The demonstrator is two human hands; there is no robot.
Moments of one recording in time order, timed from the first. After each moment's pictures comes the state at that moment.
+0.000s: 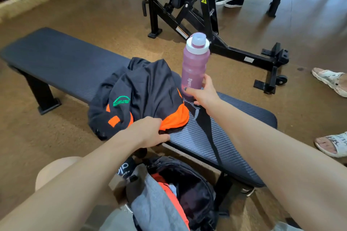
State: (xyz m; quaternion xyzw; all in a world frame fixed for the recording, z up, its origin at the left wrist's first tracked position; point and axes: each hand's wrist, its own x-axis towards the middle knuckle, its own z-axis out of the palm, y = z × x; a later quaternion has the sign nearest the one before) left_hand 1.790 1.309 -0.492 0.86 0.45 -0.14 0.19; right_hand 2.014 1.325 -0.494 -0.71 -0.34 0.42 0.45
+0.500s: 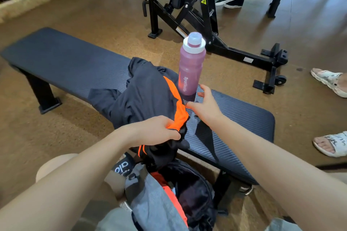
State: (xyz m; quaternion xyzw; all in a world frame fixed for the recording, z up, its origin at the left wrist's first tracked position) left_hand 1.804 1.289 -0.450 0.77 0.41 -0.08 0.48; right_hand 2.001 1.282 -0.498 -0.74 -0.37 0.40 0.39
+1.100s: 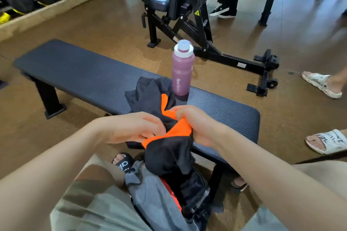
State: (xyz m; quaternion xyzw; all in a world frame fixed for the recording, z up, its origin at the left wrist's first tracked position) left_hand 1.767 1.257 -0.390 0.62 0.37 -0.07 0.69; right_hand 1.954 1.197 -0.412 -0.55 -0.31 0.67 0.39
